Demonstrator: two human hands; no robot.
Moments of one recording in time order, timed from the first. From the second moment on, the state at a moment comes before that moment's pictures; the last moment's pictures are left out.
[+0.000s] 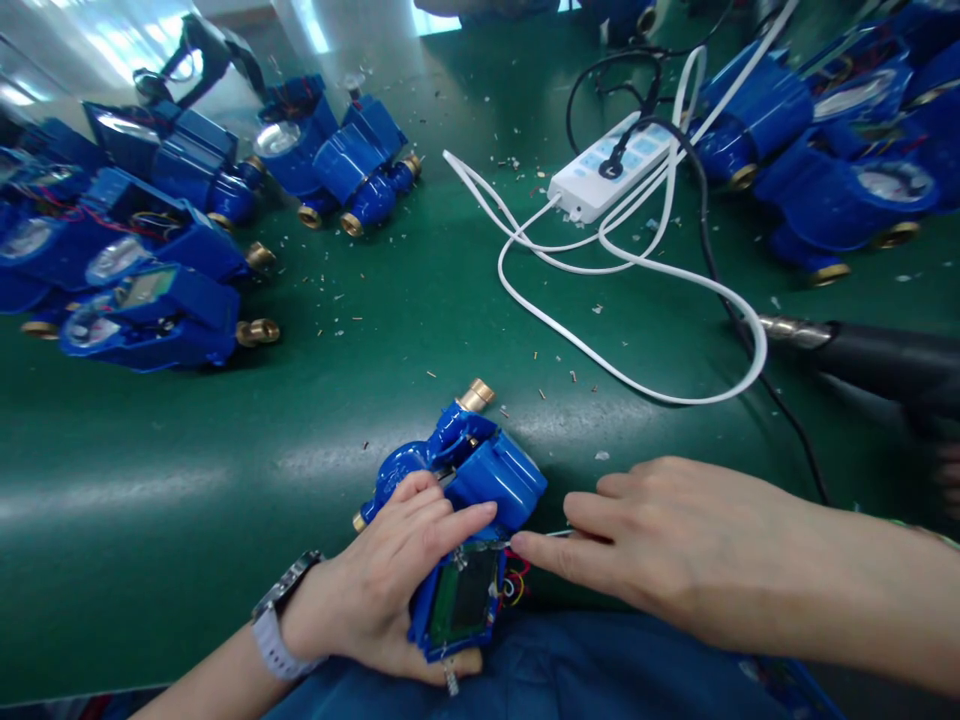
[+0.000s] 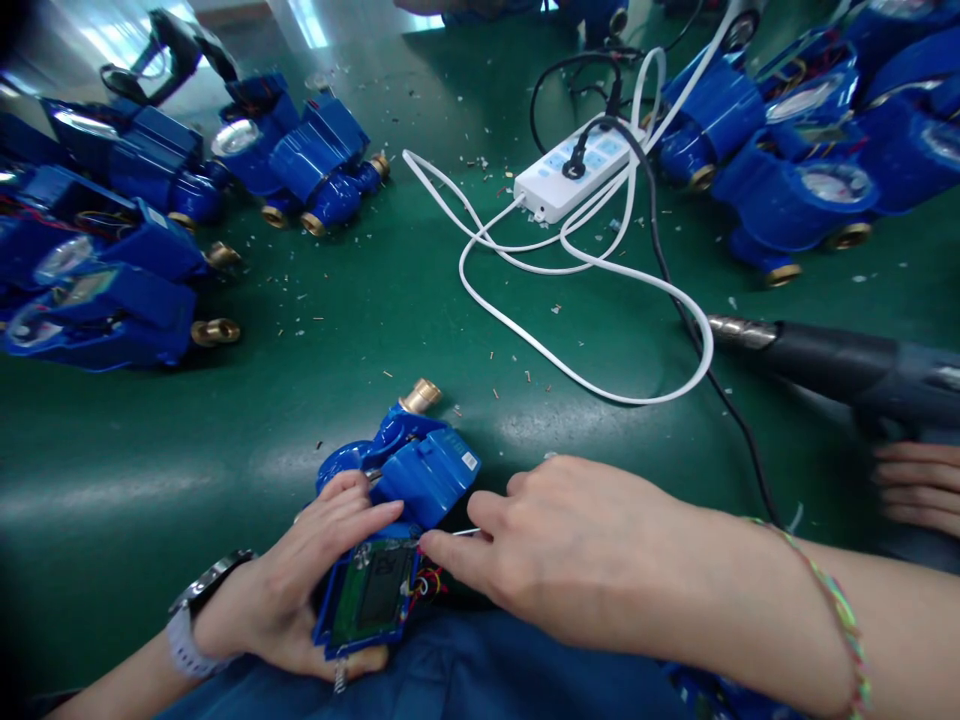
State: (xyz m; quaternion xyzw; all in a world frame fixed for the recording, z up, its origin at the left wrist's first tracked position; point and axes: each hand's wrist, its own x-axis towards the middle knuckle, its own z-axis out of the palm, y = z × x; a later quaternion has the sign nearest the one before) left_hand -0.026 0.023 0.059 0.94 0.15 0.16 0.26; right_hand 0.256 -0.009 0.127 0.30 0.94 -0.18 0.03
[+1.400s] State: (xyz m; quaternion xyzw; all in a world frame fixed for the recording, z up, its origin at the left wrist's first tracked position) left_hand -0.026 0.024 0.060 0.94 0.14 0.17 0.27; right_hand 0.251 -0.016 0.078 0.29 0.92 -0.25 -0.06
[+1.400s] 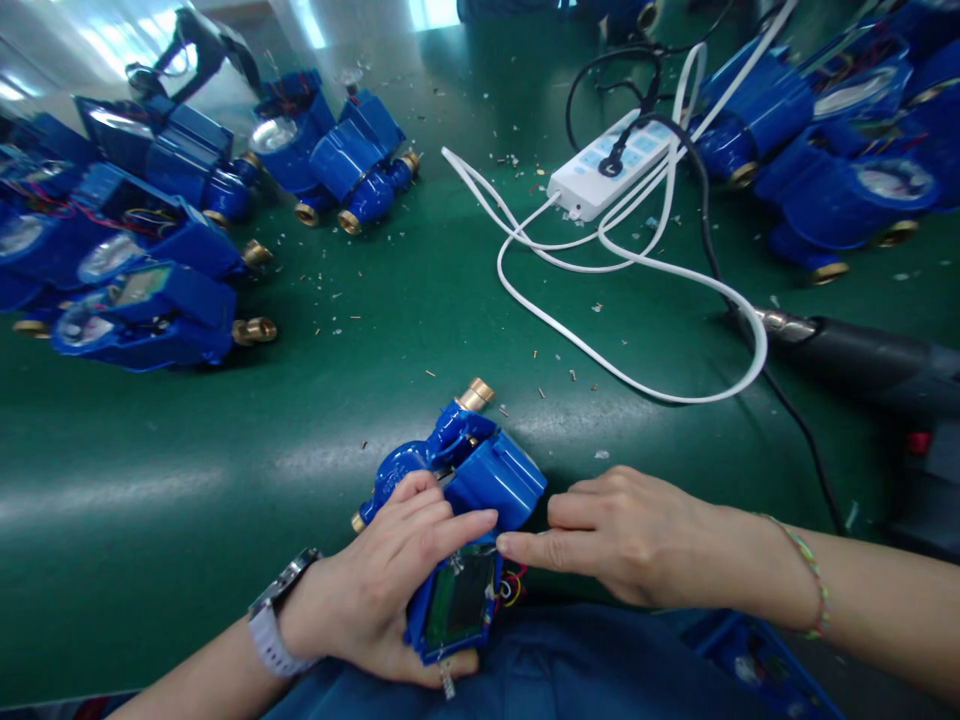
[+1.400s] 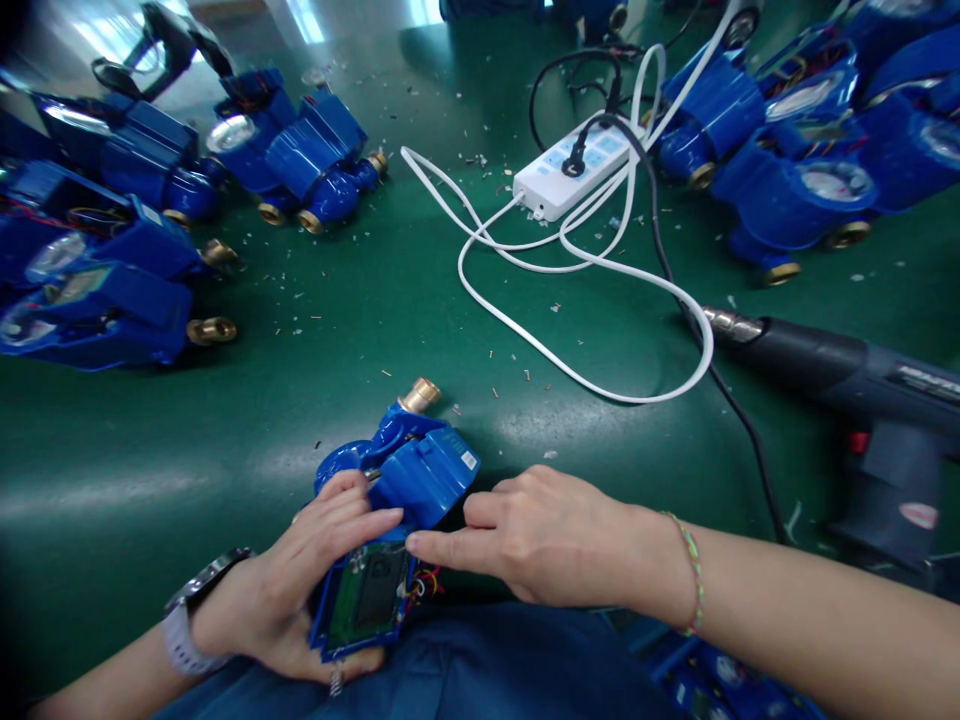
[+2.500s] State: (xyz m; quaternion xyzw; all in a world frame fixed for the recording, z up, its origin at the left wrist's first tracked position) left_hand -0.028 0.023 0.057 0.94 0.15 0.16 0.27; right_hand 0.251 -0.022 0.098 0.32 0.93 -0.19 -0.02
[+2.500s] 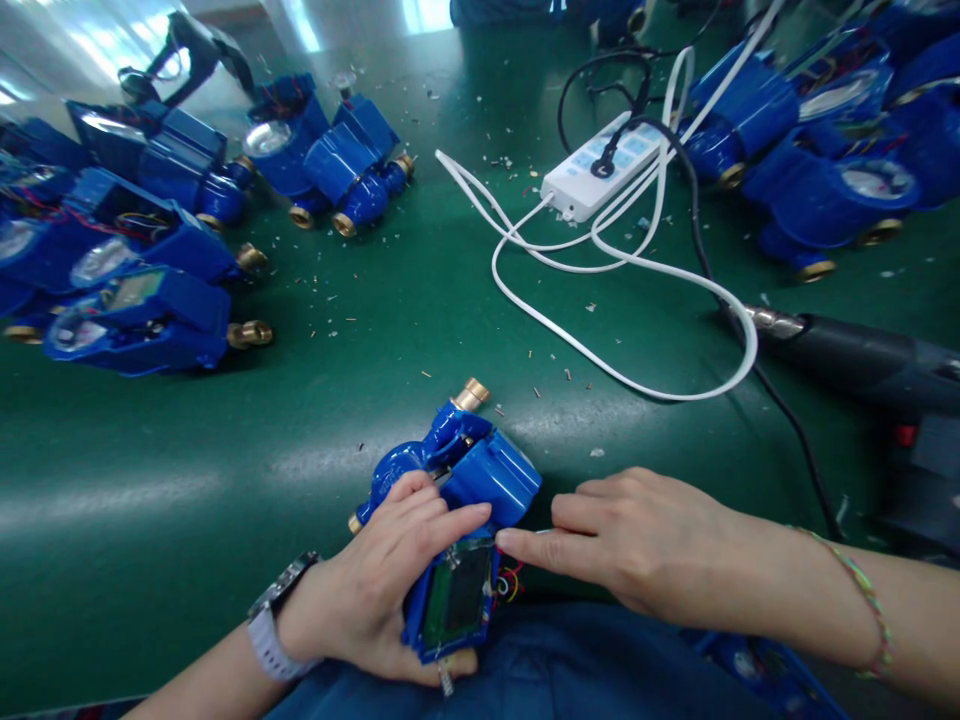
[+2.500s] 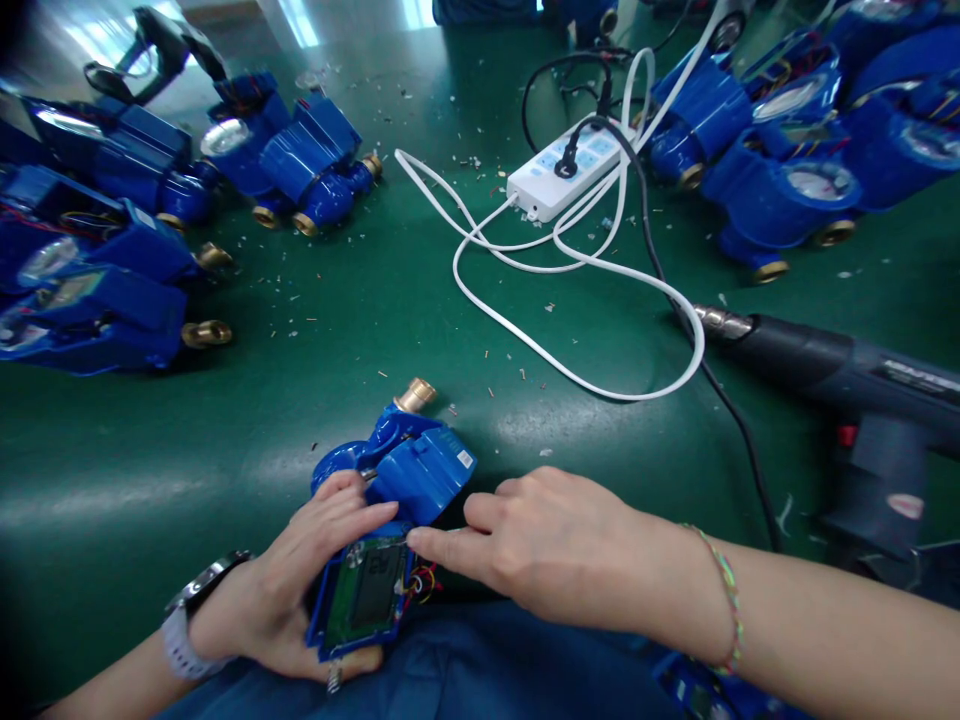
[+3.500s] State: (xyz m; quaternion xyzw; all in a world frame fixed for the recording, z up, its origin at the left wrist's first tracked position) left_hand -0.025 0.021 0.061 0.93 0.17 0.16 0.28; right_hand 0.247 -0.029 0.104 0.32 0.94 0.00 -0.14
